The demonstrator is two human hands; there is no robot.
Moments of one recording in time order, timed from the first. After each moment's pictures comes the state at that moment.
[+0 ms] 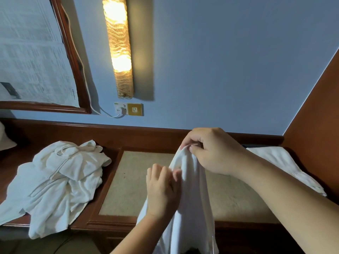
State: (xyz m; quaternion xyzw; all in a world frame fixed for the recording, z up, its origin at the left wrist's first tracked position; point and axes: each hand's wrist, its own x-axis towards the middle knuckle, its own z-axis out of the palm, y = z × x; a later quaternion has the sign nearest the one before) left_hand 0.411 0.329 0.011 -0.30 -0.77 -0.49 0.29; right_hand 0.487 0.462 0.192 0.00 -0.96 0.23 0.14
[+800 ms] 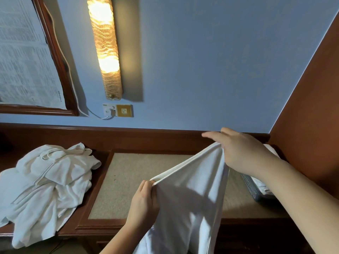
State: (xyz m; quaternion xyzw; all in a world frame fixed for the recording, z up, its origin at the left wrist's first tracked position) left_hand 0.399 0.306 -0.055 -0.31 -0.81 -0.48 0.10; right_hand 0.529 0.548 0.172 -0.13 -0.99 0.00 0.08
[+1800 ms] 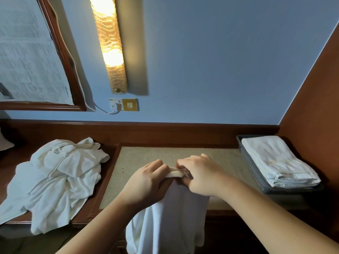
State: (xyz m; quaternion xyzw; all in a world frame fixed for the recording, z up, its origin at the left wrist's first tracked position) left_hand 0.385 0.283 0.033 -0.58 -0.73 -0.31 0.20; right_hand 0.499 0.465 0.094 0.00 -0.99 0.11 0.03
